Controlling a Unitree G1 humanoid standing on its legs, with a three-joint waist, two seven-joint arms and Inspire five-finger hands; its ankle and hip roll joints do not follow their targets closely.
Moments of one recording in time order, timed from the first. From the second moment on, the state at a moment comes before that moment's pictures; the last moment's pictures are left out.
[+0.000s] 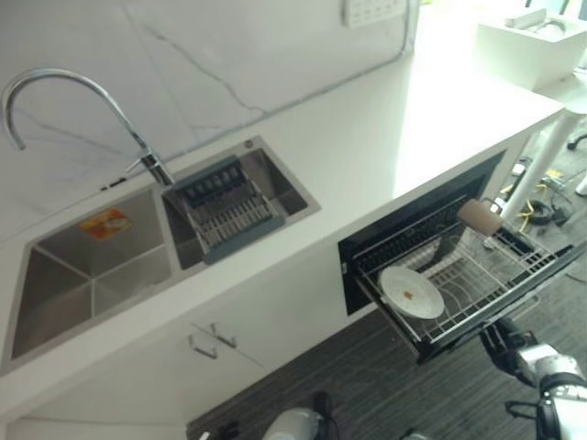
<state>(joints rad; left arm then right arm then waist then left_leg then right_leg) 0.23 0.26 -0.27 0.97 -0.27 -0.11 0.05 -0.44 -0.65 -0.21 1.25 1.26 0.24 -0.33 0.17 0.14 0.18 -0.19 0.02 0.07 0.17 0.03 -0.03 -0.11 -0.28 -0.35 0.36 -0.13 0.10</state>
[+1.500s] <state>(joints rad) 0.09 0.39 -0.13 0.77 -0.39 -0.18 0.01 -0.53 -0.57 -0.01 1.02 1.05 -0.01 0.04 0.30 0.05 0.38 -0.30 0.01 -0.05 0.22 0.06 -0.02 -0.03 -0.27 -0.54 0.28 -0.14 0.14</state>
